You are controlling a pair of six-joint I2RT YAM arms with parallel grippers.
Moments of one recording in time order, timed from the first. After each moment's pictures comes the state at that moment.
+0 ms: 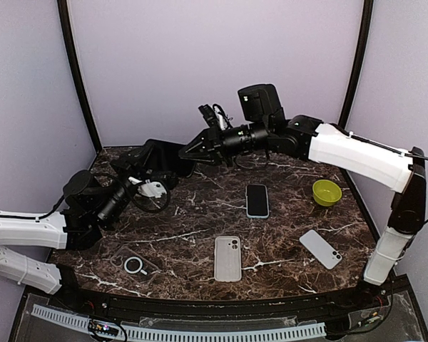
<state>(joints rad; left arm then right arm) -0.94 1.09 0.54 0.83 -0.41 1.50 0.92 1.75 1.70 -0.31 -0.60 0.88</state>
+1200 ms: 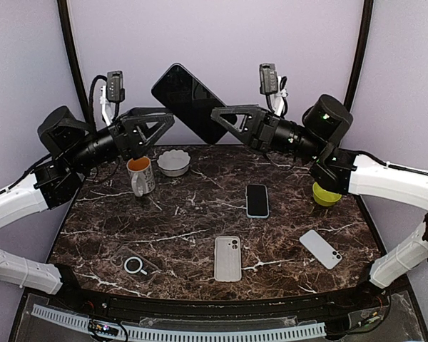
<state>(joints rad) -0.77 1.08 1.00 0.38 0.47 -0.46 0.92 1.40 1.19 0.60 -0.55 0.56</state>
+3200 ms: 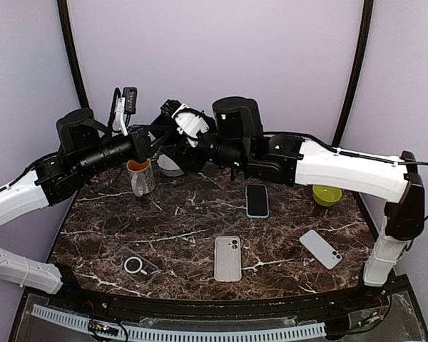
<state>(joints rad) -0.77 1.10 1.03 0.05 0.12 -0.40 1.14 1.77 1.68 -0.08 0.20 -0.34</state>
